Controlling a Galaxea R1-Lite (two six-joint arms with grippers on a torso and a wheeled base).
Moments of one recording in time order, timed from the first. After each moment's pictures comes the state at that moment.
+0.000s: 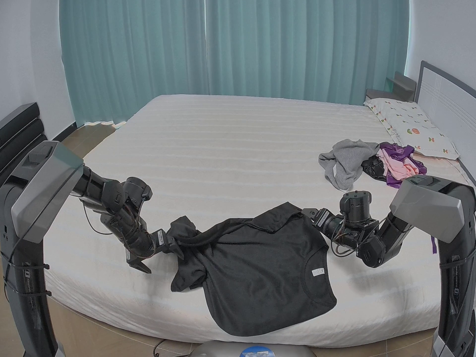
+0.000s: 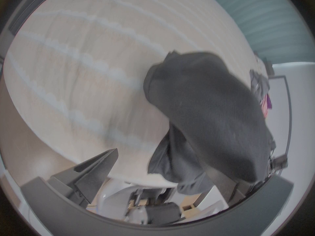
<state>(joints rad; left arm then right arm) -0.17 2.29 -1.38 0.44 -0.32 -0.55 0.31 2.42 -0.97 -0.98 -0.03 0.81</state>
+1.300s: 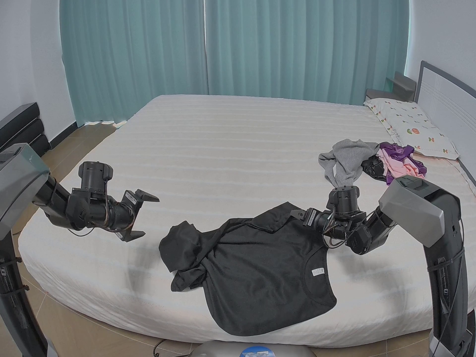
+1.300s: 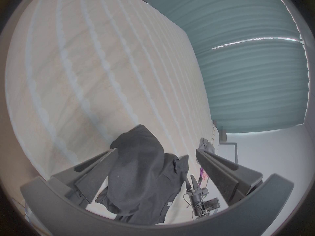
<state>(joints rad) -0.03 2.12 -1.03 -0.36 -0.39 -1.08 0.29 2.55 -1.25 -0.79 0.08 0.59</state>
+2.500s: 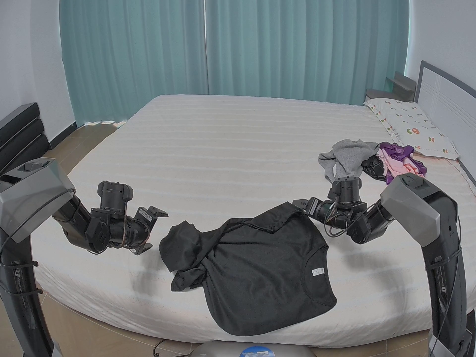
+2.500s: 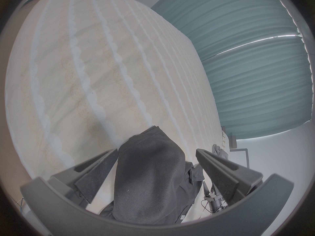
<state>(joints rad) -0.12 2.22 -0.93 -0.57 -0.19 -1.13 0.24 2.60 -1.41 -0.72 0.15 0.58</state>
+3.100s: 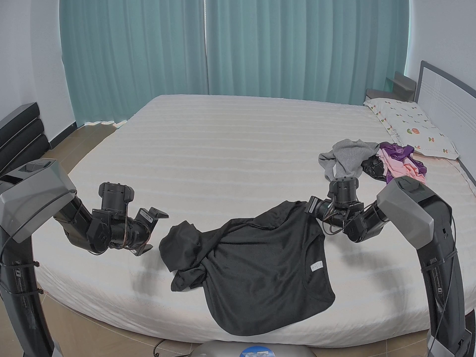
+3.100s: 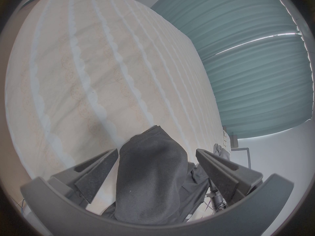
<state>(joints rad) -0.13 2.22 -0.93 -0.57 -0.18 -1.12 0.24 2.65 -1.49 -0.70 0.08 0.58</state>
